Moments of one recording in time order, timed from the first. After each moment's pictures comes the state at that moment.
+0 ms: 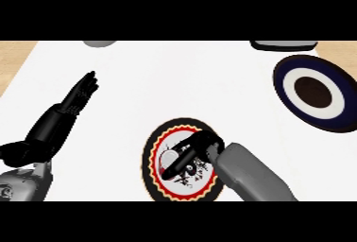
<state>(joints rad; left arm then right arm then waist) -0.17 0.39 -0.13 -1.65 0.11 -0.08 -0.02 -0.59 -0.09 0.67 -1.08 -0.54 -0.05 1.09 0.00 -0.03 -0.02</state>
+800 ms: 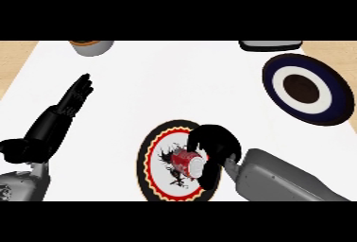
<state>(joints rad) -0.15 0.38 -0.09 -1.62 0.10 -0.08 0.00 -0.70 -0.40 1.00 -1.39 0.02 0.01 0.75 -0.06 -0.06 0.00</state>
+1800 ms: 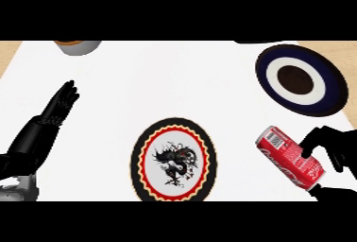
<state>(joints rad) -0.06 0.39 -0.05 -1.67 0.10 -0.07 -0.05 -0.21 -1.31 0.68 -2.05 0.17 -0.56 0.27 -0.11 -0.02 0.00</state>
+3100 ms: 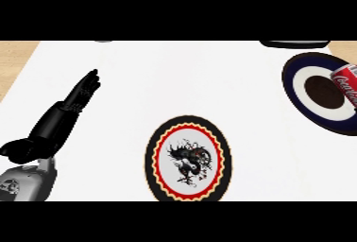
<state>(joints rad) -0.19 0.33 -0.07 -1.62 0.05 -0.15 -0.05 -0.33 -1.02 0.25 -1.10 -0.13 -0.35 -0.36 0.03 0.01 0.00</state>
